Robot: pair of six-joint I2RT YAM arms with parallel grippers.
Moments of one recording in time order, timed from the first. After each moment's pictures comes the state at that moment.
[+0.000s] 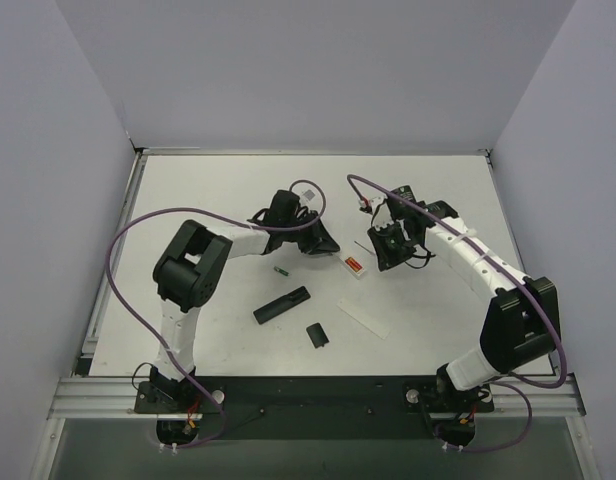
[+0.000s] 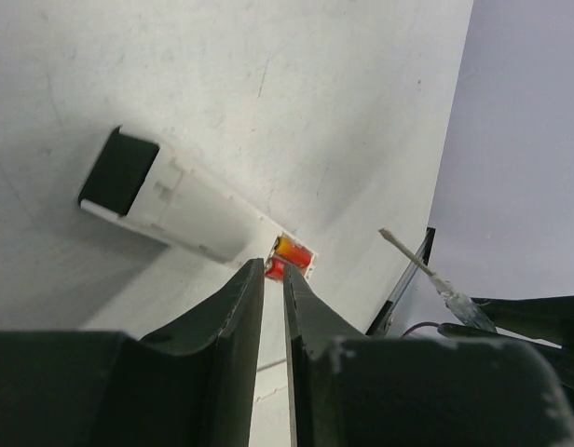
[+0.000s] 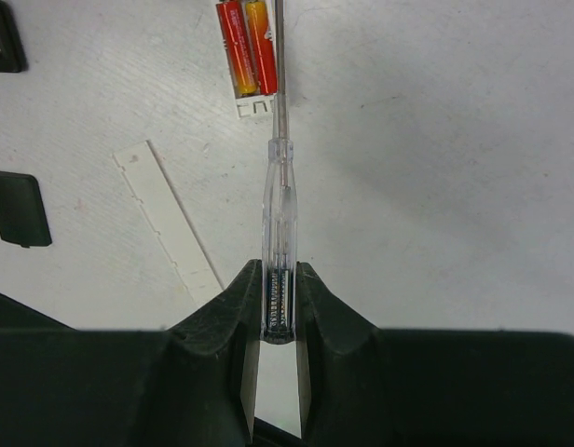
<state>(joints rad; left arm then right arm) -0.56 2.10 1.26 0.17 0.57 -0.96 0.38 1.50 1.15 -0.84 -0.15 -0.13</state>
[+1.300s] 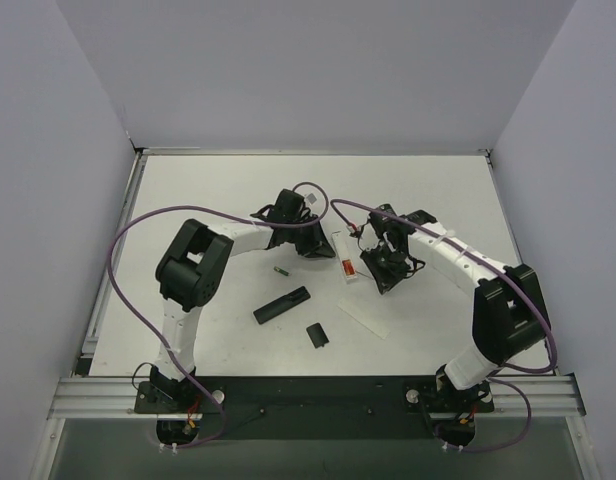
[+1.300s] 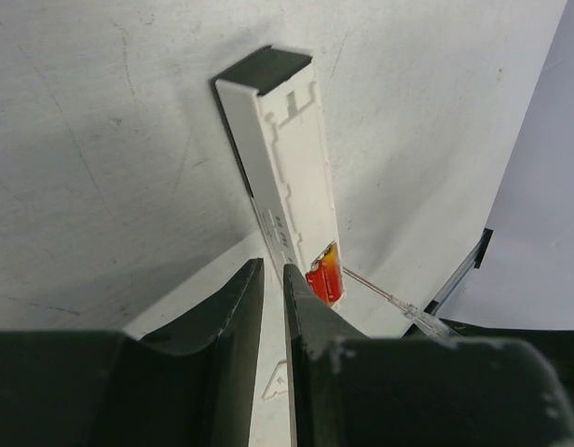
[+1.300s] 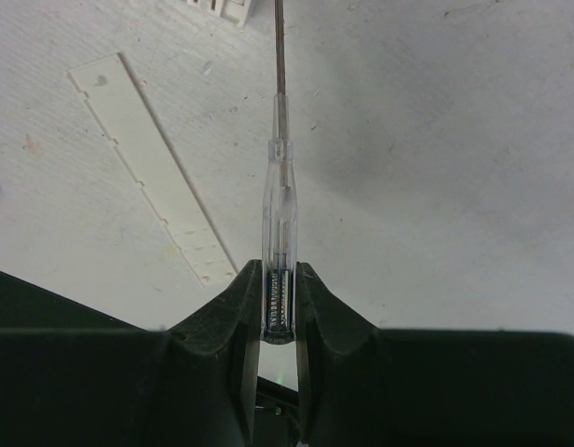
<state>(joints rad) -0.57 2.12 1.36 -0.06 0.50 -0.85 0.46 1.59 1.10 -0.92 -0.07 -0.14</state>
